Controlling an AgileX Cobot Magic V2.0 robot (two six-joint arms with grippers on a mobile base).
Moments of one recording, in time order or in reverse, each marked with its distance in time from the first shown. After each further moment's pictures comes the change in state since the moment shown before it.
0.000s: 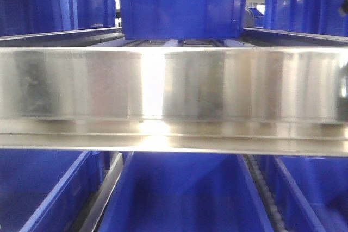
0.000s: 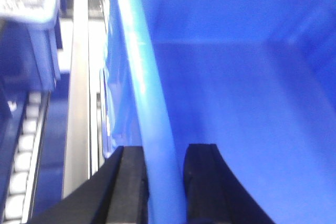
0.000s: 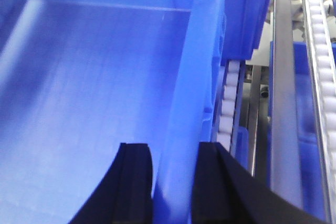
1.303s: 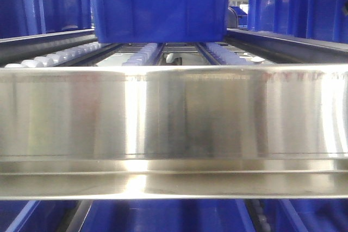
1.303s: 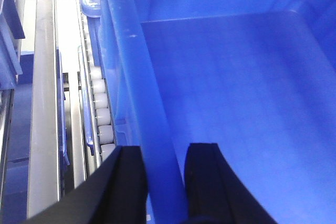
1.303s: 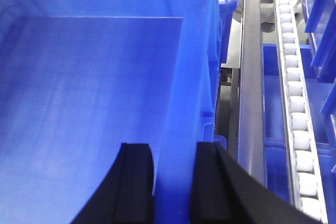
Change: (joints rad) left arm -0.001 -0.002 0.000 -0.002 0.143 0.000; right arm 0.000 0.000 0.000 -0.002 0.016 -0.008
